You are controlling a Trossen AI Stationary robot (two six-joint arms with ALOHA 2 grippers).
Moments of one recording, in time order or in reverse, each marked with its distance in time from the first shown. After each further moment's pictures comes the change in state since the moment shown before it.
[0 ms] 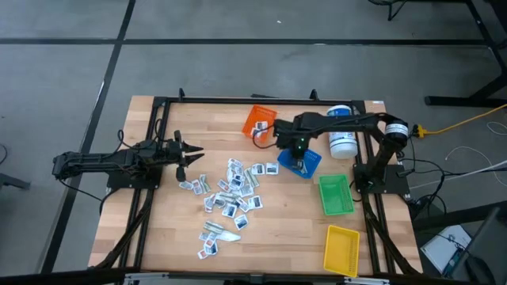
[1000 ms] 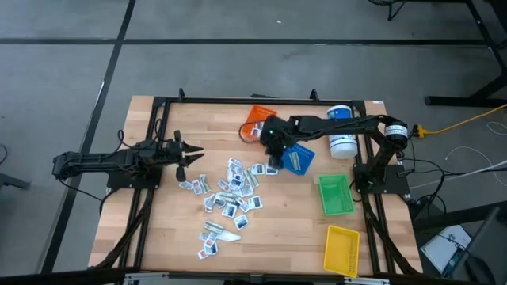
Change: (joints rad) left arm 0.000 0.000 0.000 0.000 0.000 0.000; right arm 0.080 0.001 0.052 0.386 -0.106 -0.025
